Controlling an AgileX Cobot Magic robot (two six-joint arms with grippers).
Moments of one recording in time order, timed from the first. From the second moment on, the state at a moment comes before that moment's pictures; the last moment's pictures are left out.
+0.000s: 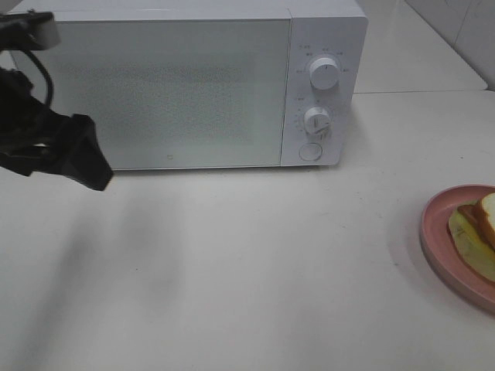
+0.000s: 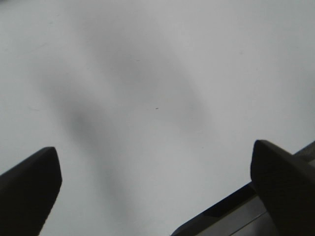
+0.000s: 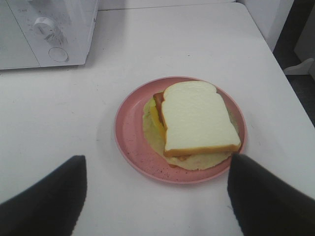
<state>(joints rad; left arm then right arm) -0.33 1.45 -1.02 -0.31 0.88 0.26 0.09 0.00 -0.51 -0.12 1.05 0.16</state>
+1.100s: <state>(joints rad) 0.05 0.73 -0.66 -0.04 1.01 0.02 0.09 0.00 -0.51 -0.12 1.05 0.16</state>
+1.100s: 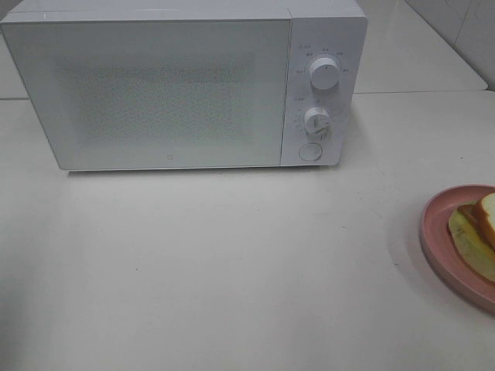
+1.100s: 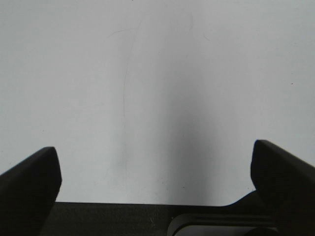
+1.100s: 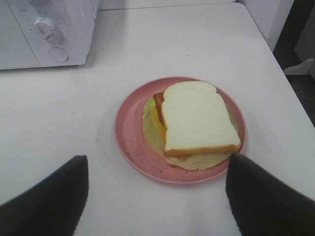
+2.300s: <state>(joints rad) 0.05 0.00 -0.50 -0.01 1.04 0.02 0.09 0.00 -0.51 -0.12 1.05 0.16</state>
